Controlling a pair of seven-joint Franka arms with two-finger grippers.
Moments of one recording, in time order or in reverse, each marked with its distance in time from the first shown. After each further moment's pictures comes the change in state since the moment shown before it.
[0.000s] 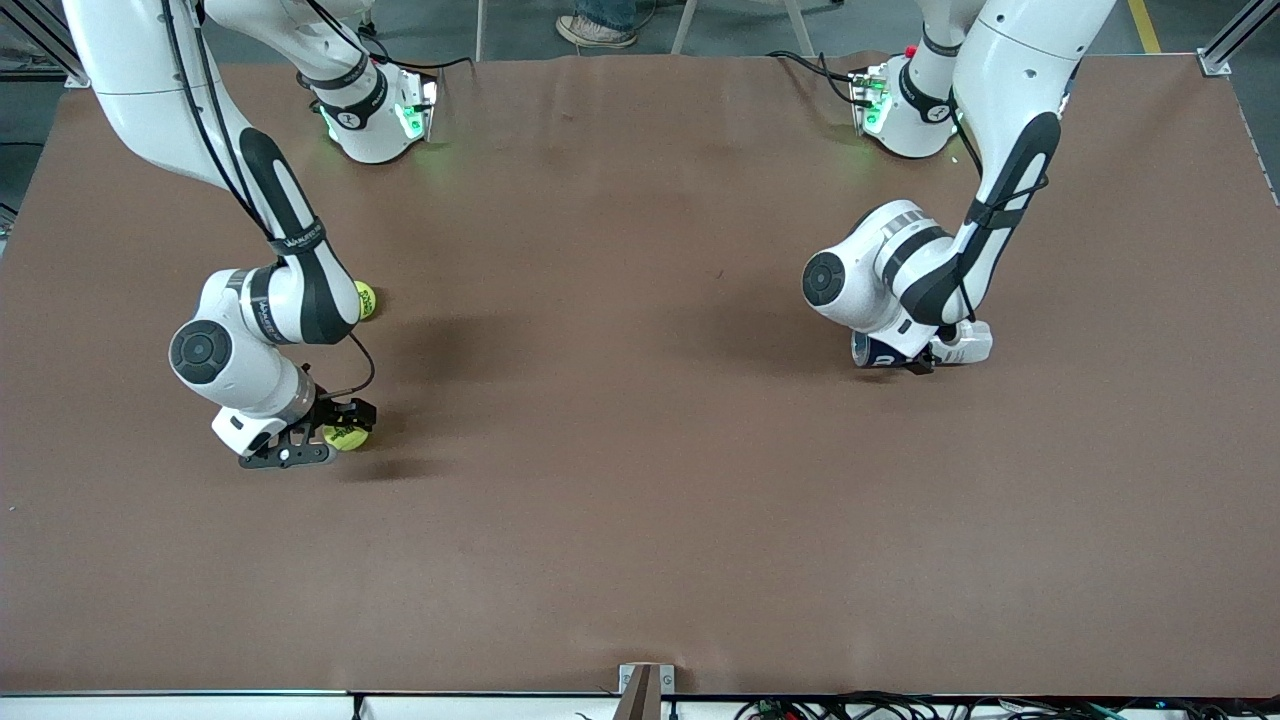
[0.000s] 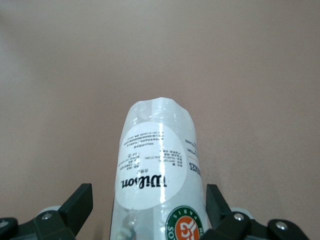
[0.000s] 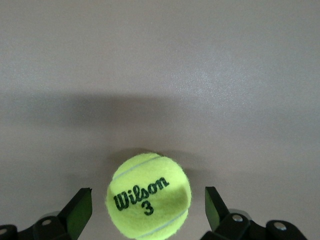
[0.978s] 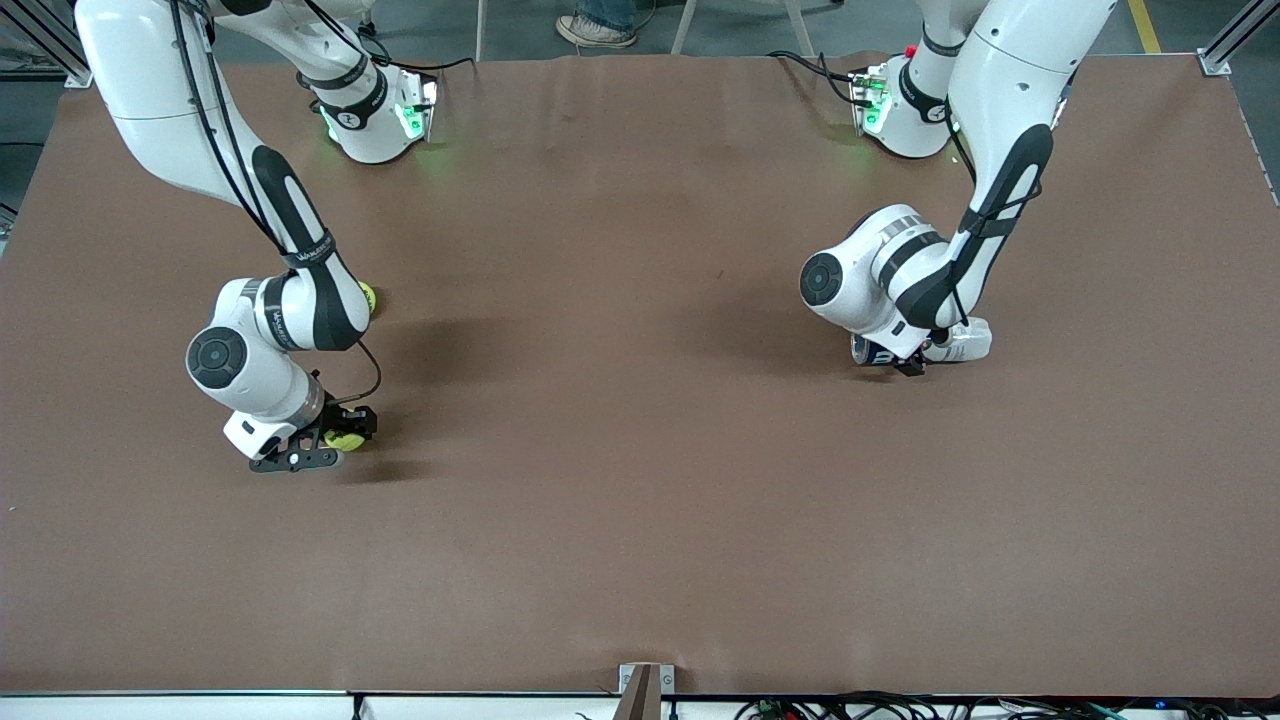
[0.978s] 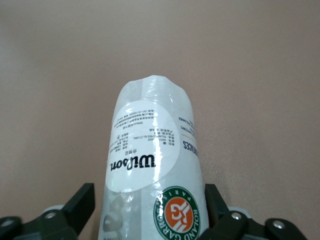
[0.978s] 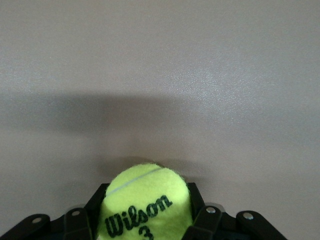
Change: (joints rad) left arm 0.000 0.028 0.000 0.001 0.004 0.048 -0.017; right arm 0.001 0.051 0.000 0.004 0.000 0.058 -0.001
